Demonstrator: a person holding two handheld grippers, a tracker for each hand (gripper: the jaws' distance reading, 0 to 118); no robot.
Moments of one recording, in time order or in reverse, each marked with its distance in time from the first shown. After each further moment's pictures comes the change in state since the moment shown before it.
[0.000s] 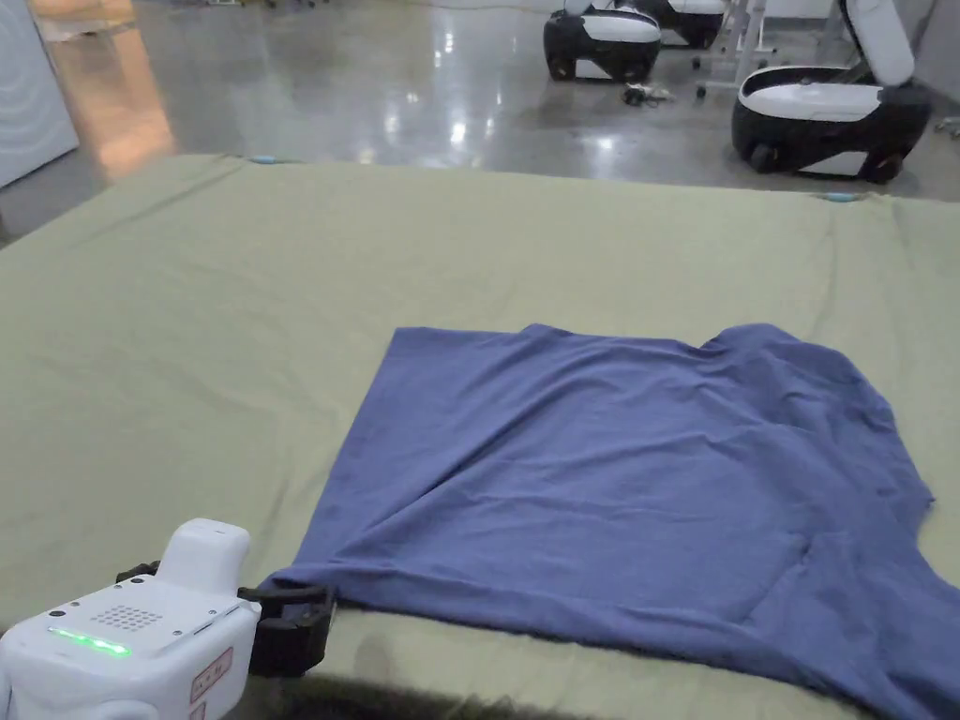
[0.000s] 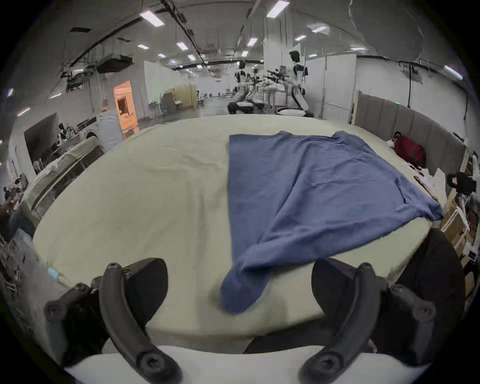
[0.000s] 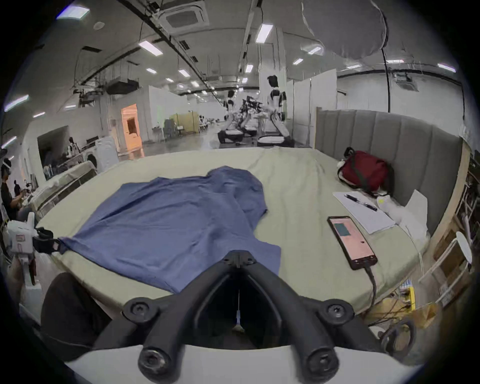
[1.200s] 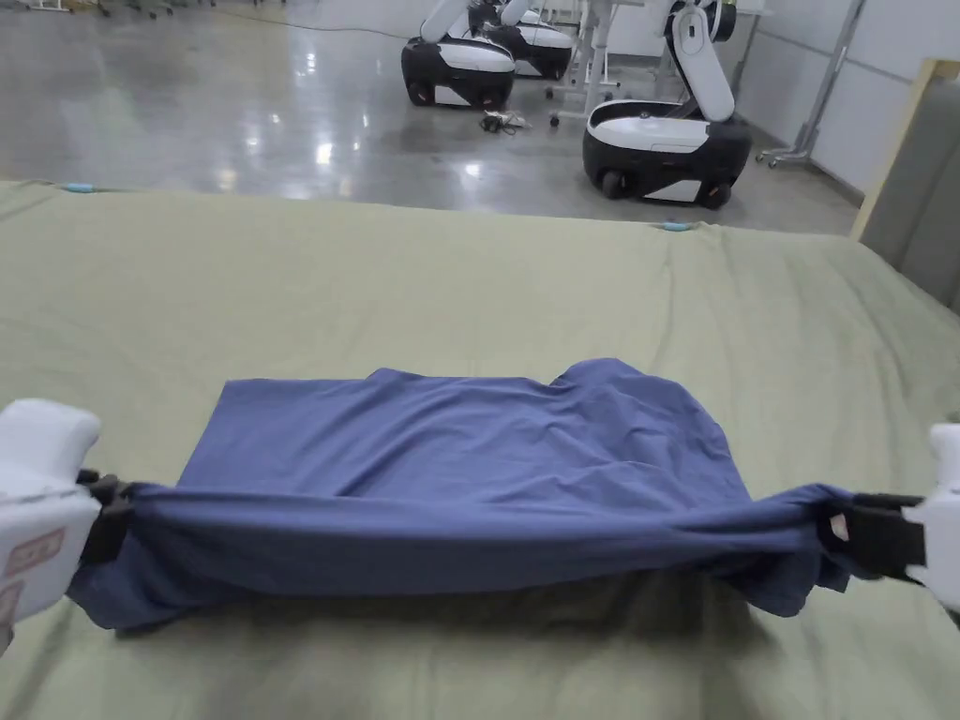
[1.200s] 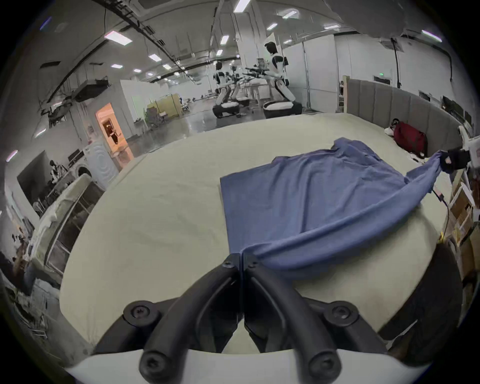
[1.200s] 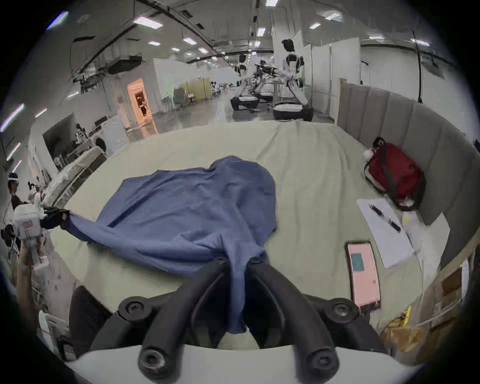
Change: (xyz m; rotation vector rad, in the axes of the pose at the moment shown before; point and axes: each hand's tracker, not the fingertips) left arm 0.027 0.173 -0.027 -0.060 0.030 -0.180; right arm 0.027 0.141 -0.098 -0.254 0.122 0.005
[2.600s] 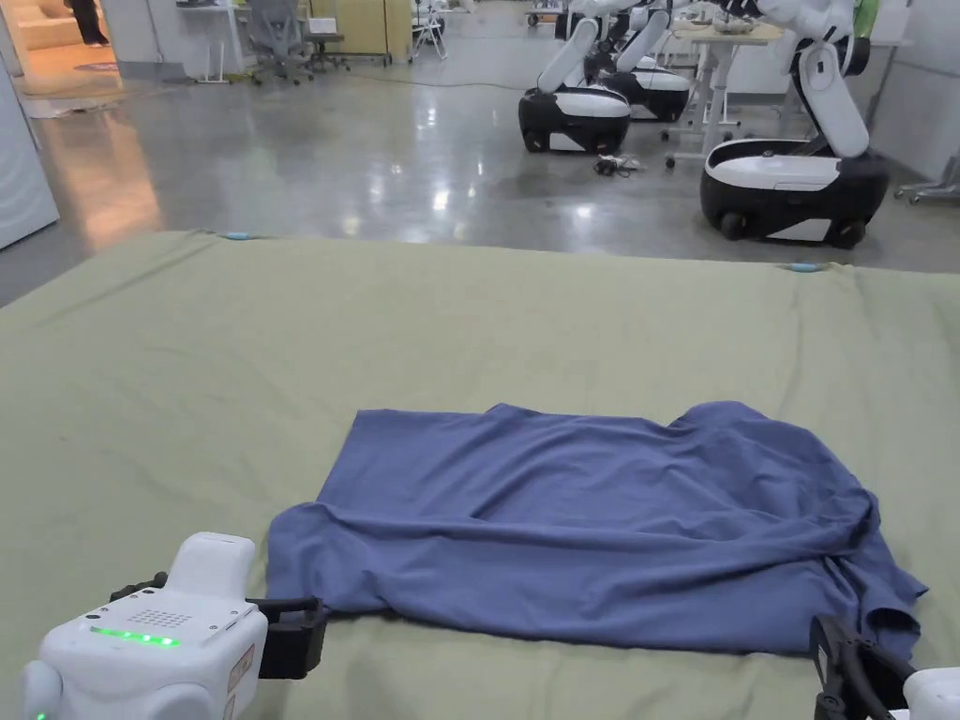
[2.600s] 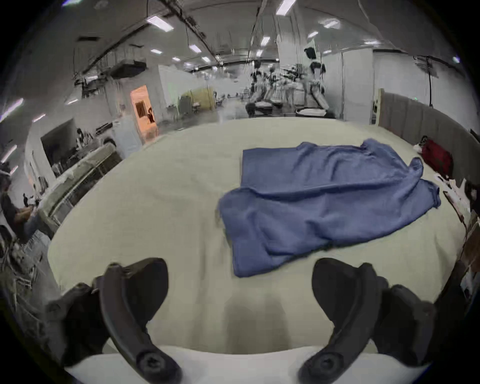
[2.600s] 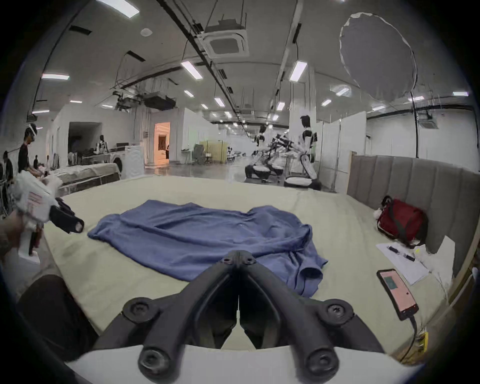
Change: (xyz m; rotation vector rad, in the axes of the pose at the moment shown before) left arm 0.006 -0.106 -0.041 0.022 0.137 0.185; right arm -0.113 -0.143 -0.014 0.531 -0.009 0.187
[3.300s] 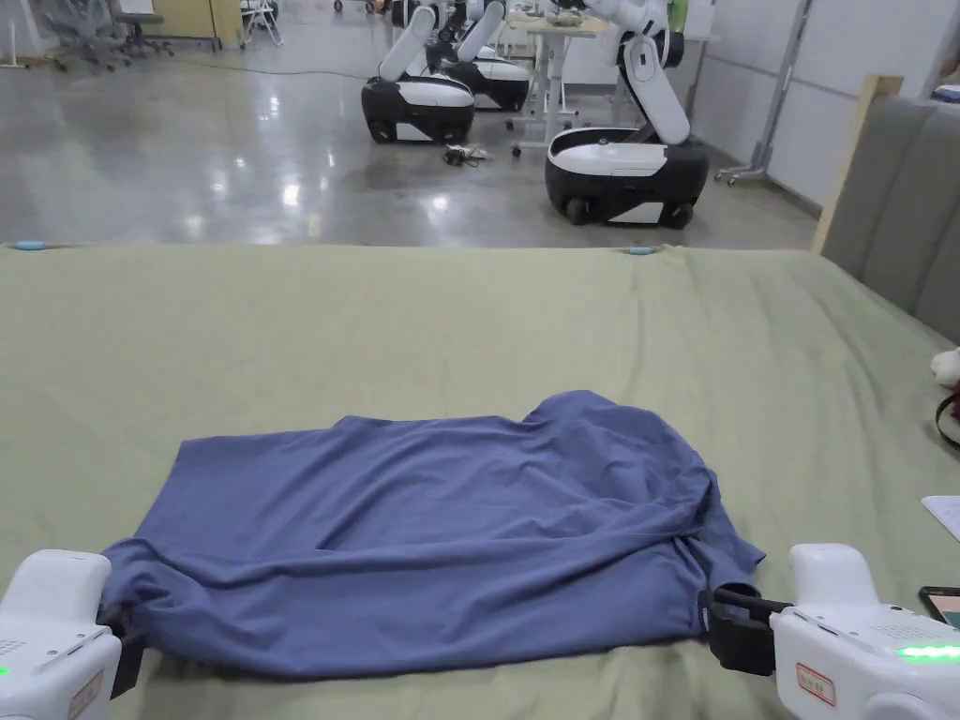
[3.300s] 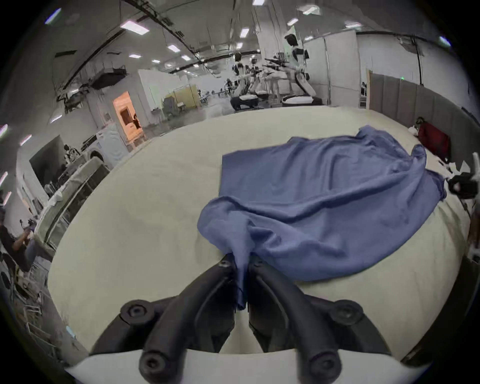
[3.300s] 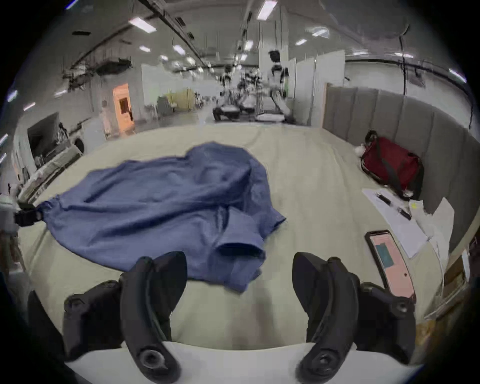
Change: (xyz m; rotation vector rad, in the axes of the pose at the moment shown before) left arm 0.040 0.045 -0.014 -0.019 -0.036 -0.111; right arm 0.111 -0.014 -0.110 -0.467 -0.148 -0.126
